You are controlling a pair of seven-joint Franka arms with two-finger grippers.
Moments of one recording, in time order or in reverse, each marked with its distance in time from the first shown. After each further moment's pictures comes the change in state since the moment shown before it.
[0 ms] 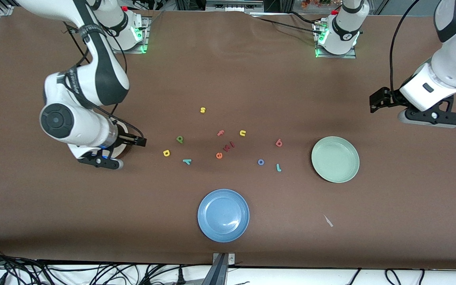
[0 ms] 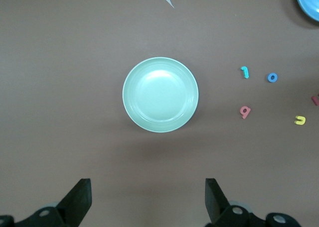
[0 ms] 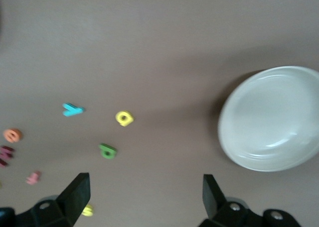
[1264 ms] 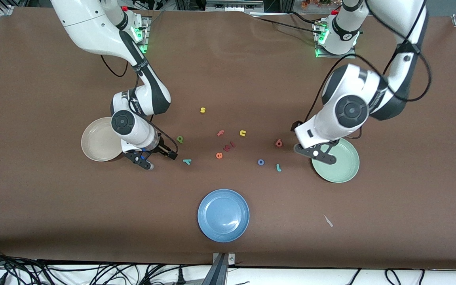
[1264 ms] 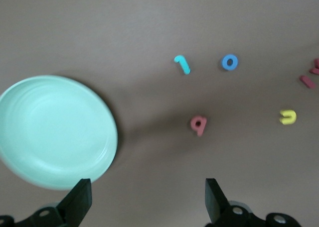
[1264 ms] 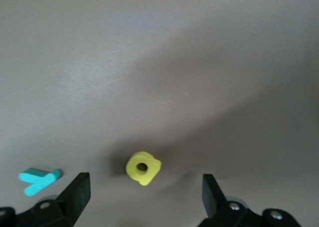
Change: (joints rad) left arm -0.248 0.382 -0.010 -0.005 -0.025 0.289 -0.004; right arm 0.109 0.148 0.000 -0.309 0.025 0.603 0.329
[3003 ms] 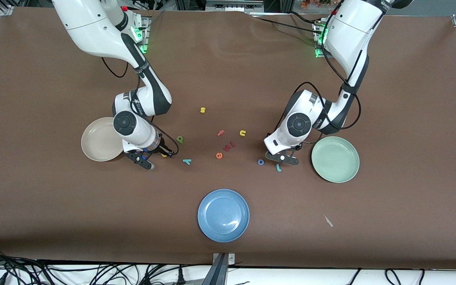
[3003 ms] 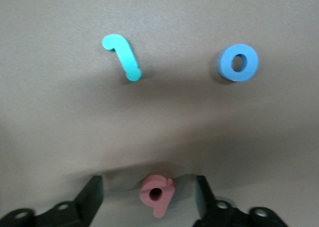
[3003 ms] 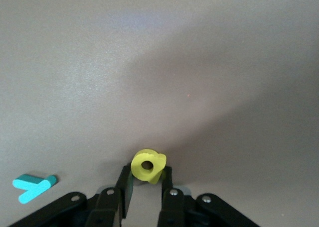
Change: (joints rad) left arm -0.105 0.204 -0.003 -0.145 0.000 0.381 -0.198; right arm 0.003 0.021 -0.001 0.020 0.000 0.008 0.005
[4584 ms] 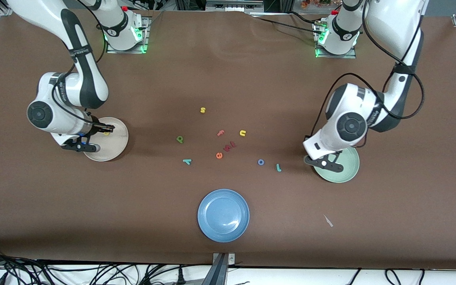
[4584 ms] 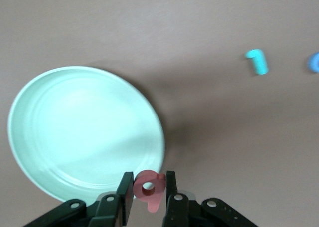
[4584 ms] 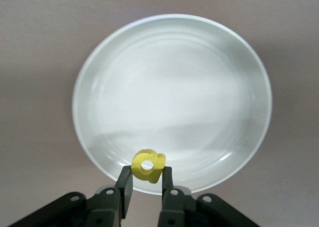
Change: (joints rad) left arm 0.199 -0.183 0.022 0.033 0.076 -0.268 0.209; right arm -0.016 -0.282 -0.359 -0.235 -0.002 -0.328 -0.782
